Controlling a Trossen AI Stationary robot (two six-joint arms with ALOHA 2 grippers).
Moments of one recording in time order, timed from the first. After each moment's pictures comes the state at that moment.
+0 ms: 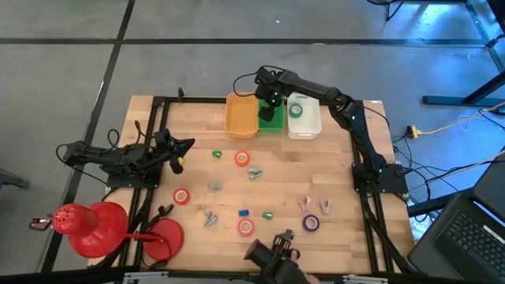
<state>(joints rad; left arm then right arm) -0.14 0.00 0.02 0.05 -0.66 -0.35 -0.62 2.35 2.06 -1.05 -0.01 -0.17</state>
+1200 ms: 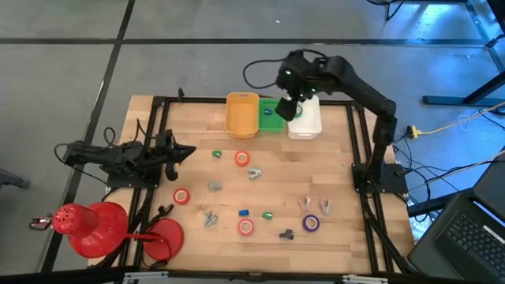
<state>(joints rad) -0.14 0.01 0.13 -0.13 -0.45 -0.28 -0.34 1.86 2.30 -1.52 0.17 0.09</state>
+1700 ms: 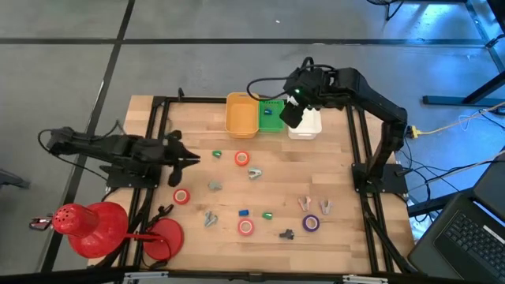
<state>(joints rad) -0.14 0.58 0.53 -0.50 -0.26 -0.21 -0.18 1.80 2.30 -1.57 0.45 0.26</state>
